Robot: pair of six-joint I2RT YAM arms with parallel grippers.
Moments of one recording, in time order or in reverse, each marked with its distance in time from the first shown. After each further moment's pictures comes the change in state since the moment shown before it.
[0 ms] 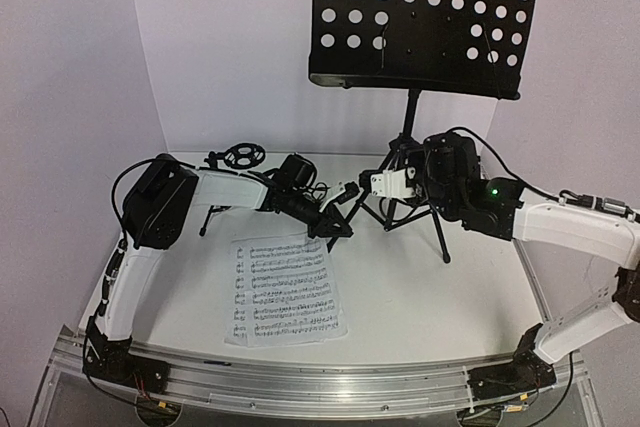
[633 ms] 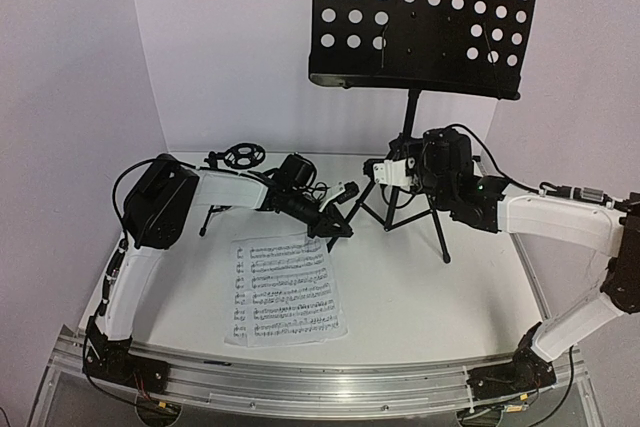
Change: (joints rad) left arm 0.002 0.007 0.009 -0.002 0.015 0.003; right arm -0.093 0.106 -0.002 0.215 0.032 -0.135
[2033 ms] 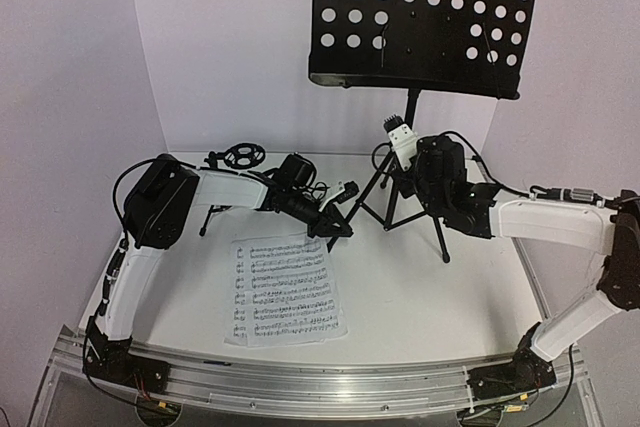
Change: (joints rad) left arm 0.002 0.004 0.003 0.000 0.011 -0.005; right arm 0.014 0.035 -0.028 0.073 0.025 1.124
